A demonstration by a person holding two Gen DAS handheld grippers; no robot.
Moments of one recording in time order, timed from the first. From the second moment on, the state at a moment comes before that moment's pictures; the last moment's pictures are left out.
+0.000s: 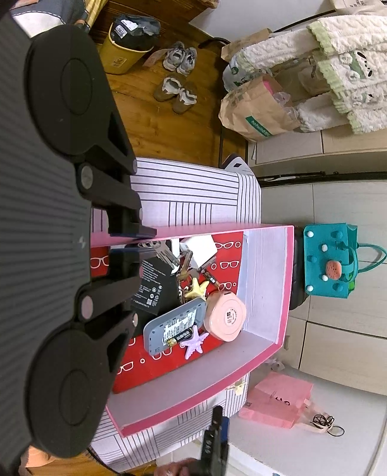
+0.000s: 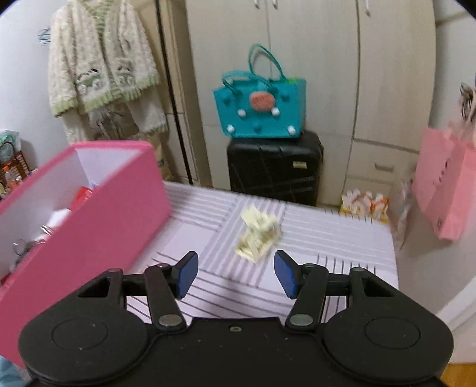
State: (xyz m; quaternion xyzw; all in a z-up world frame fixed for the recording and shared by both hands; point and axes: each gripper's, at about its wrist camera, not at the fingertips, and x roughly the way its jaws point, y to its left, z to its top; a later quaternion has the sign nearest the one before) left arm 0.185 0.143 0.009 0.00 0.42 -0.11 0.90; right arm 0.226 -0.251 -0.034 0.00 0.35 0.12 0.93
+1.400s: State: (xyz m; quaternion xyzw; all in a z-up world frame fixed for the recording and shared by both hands) left arm 0.189 0.141 0.008 0.01 0.44 -0.11 0.89; right arm 0.290 -0.229 -0.065 0.01 0.35 0.04 0.93
